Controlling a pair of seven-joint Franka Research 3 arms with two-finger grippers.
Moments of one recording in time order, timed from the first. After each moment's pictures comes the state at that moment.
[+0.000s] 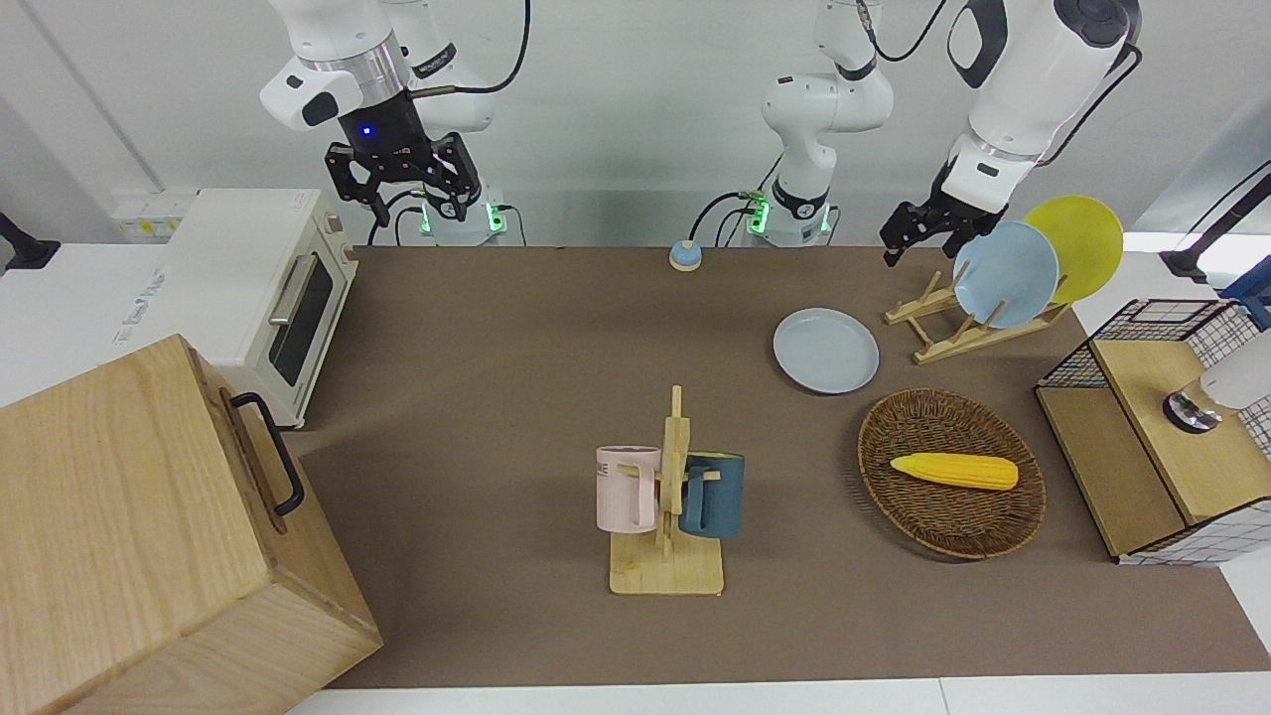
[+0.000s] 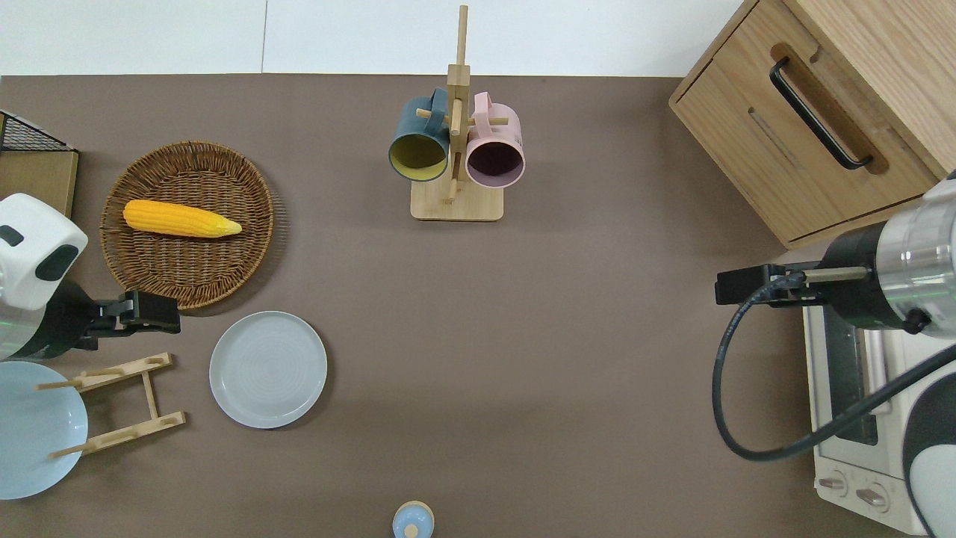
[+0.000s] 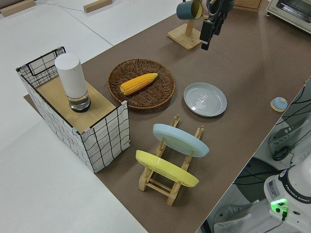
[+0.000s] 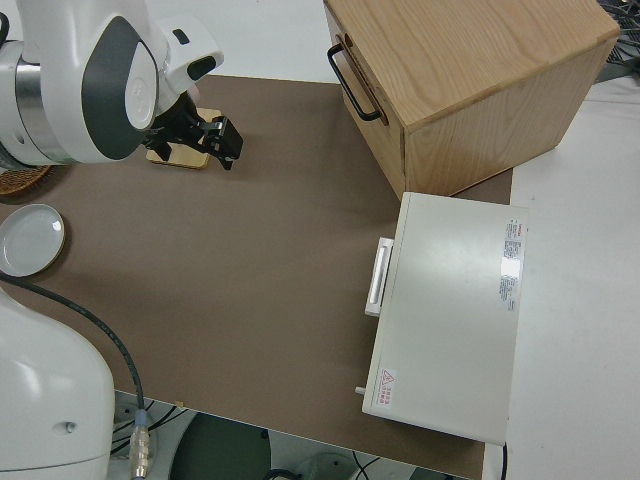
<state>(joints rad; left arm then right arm) -0.02 -0.13 -0.01 -1.82 -0.04 1.62 -0.18 -0.21 -0.06 0.37 -1.54 0.10 1.52 0.18</state>
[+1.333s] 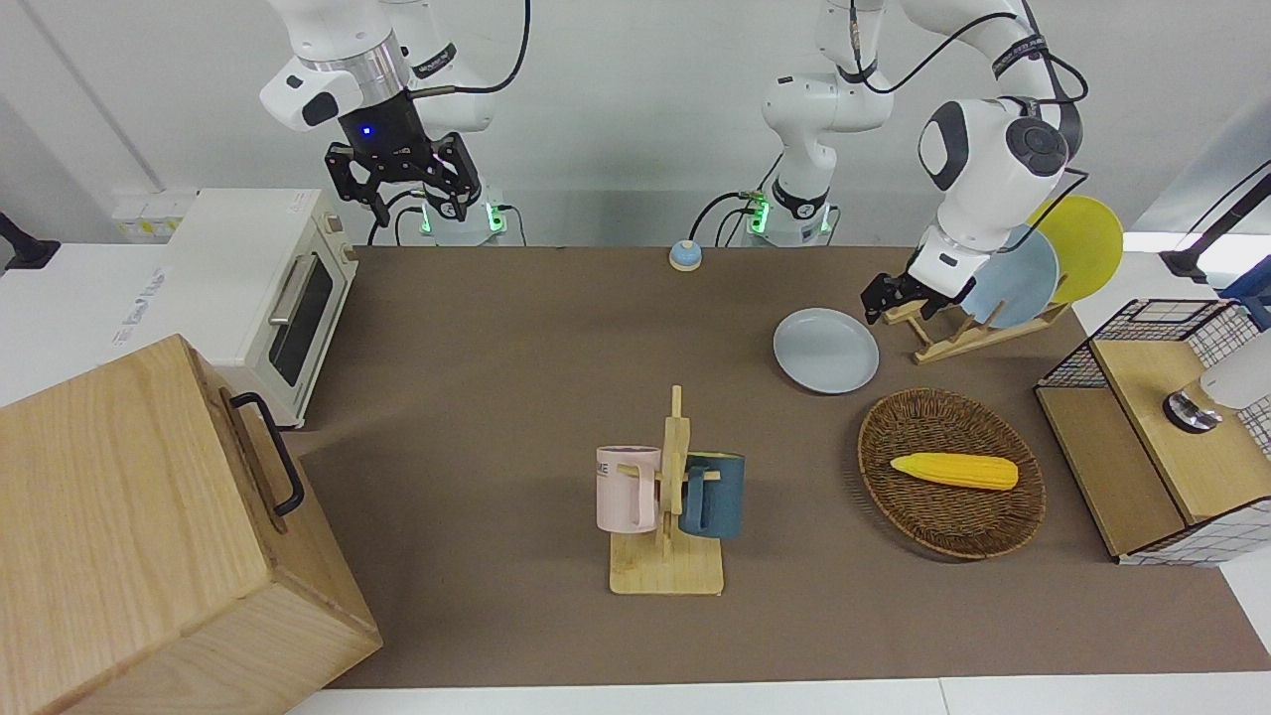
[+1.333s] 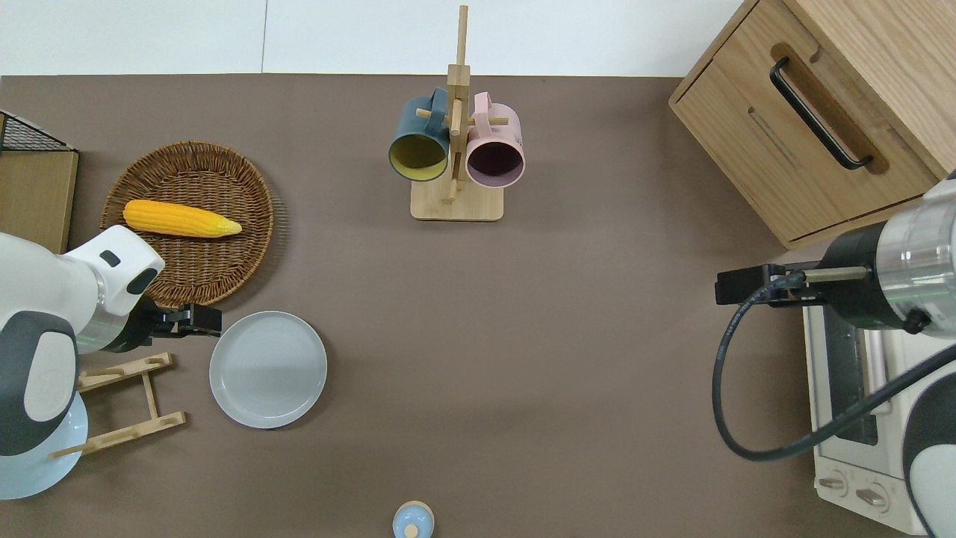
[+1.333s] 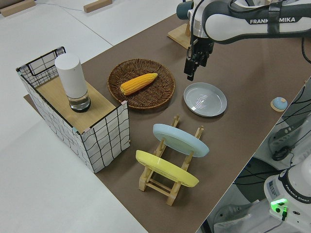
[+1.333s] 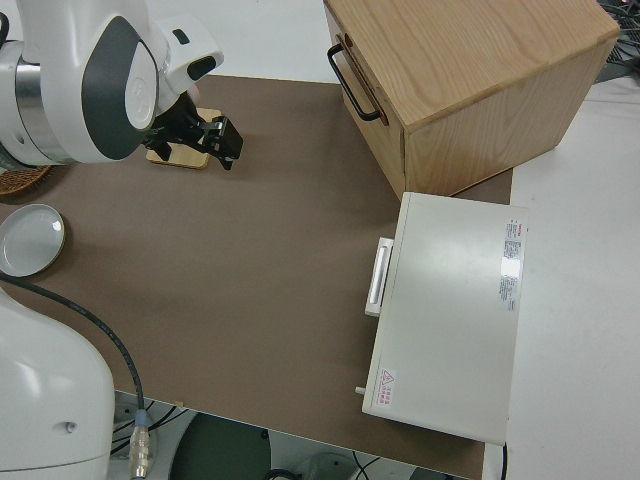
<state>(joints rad) -0.02 -0.07 0.02 -2.08 -0.04 1.91 -0.05 -0.21 -0.06 0.37 -1.54 0.10 1.52 0.18</state>
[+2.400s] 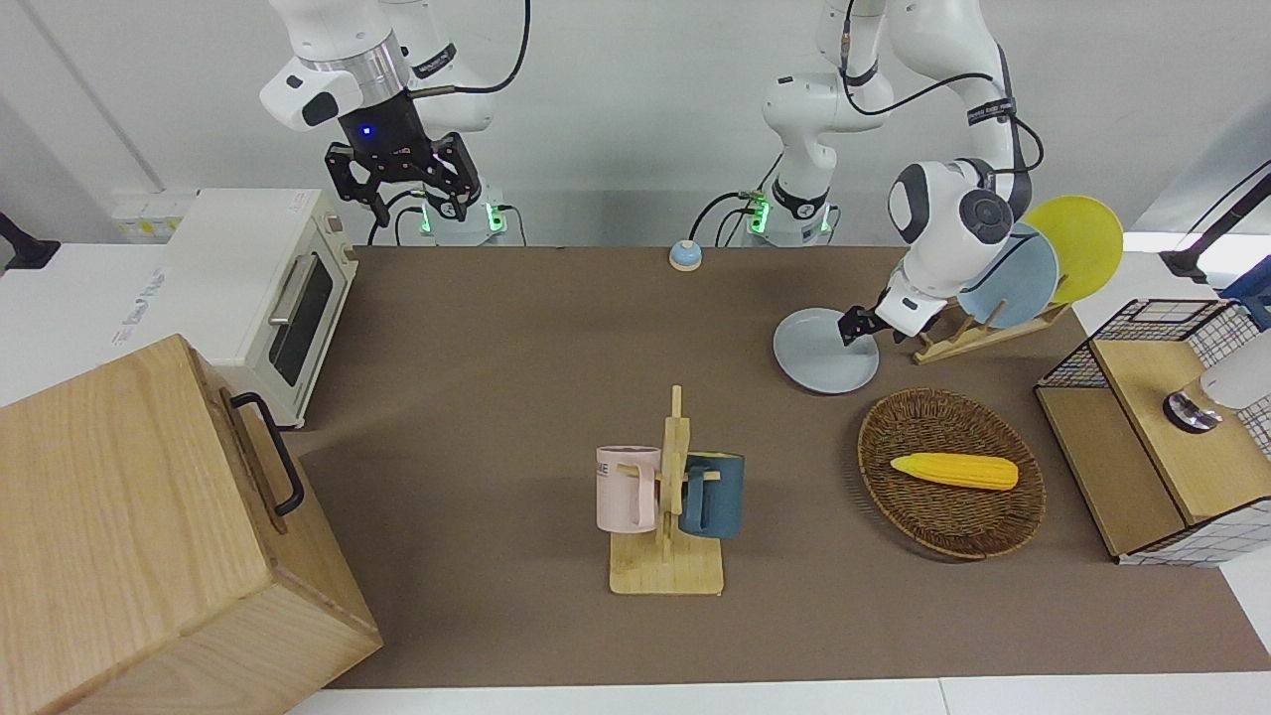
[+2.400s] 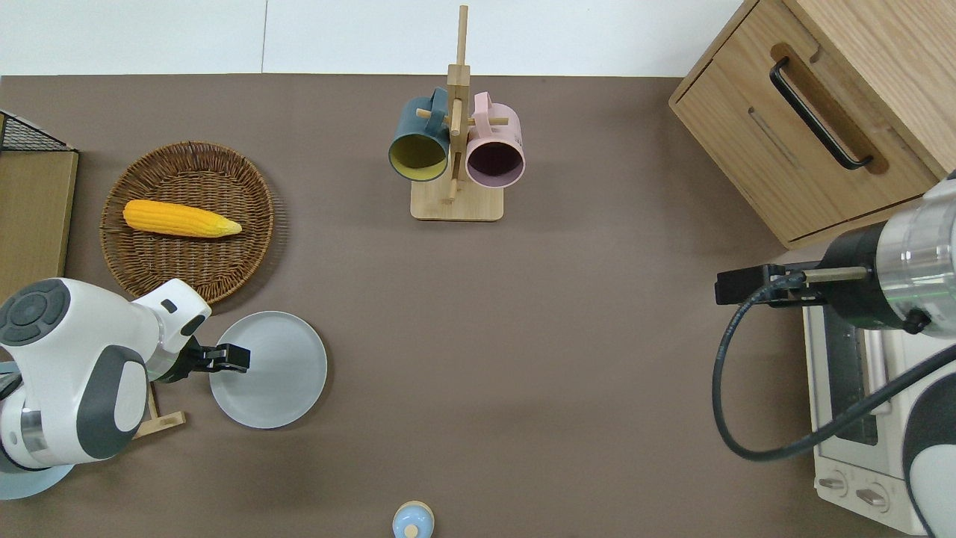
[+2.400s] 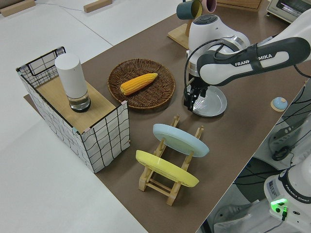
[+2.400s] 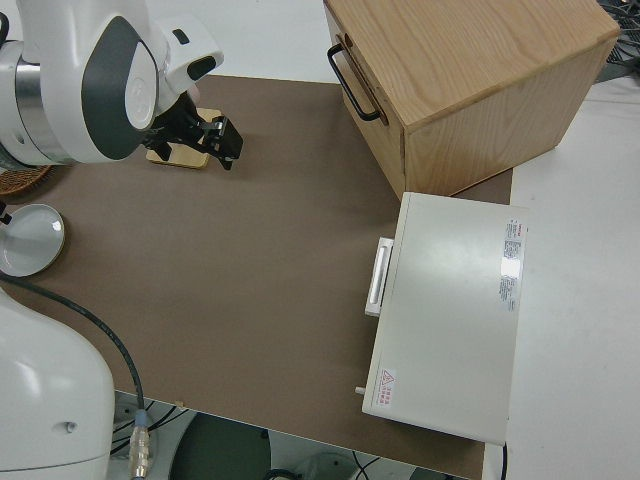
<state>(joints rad) 0.00 0.00 0.03 -2.32 -0.04 2.14 0.03 -0.21 -0.06 0.37 -1.54 0.10 1.52 0.18</state>
